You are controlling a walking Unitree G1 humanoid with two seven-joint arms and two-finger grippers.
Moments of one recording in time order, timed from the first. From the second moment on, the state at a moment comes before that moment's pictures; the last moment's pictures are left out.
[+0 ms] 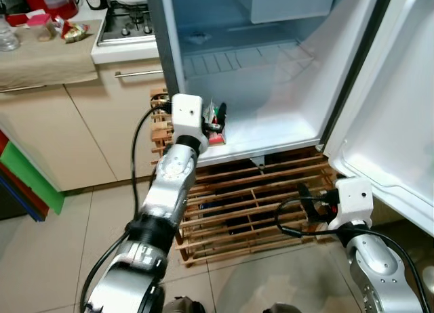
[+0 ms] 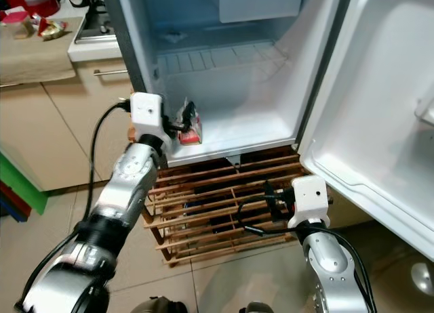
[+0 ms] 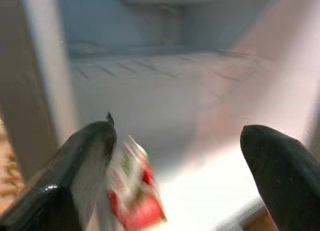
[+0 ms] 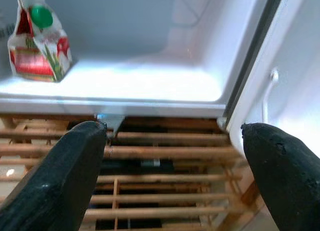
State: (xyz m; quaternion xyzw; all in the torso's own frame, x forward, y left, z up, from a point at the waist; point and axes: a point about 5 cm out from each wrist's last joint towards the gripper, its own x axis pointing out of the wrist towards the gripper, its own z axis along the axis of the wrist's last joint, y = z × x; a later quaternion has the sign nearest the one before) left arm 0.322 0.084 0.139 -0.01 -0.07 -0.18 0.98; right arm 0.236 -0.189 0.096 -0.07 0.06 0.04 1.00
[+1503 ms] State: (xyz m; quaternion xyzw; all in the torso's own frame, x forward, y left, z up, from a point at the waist) left arm 0.298 0.108 0.149 -0.01 -0.05 -0.13 0.99; right arm 0.249 -0.194 0.095 -0.06 0.03 0.03 1.00
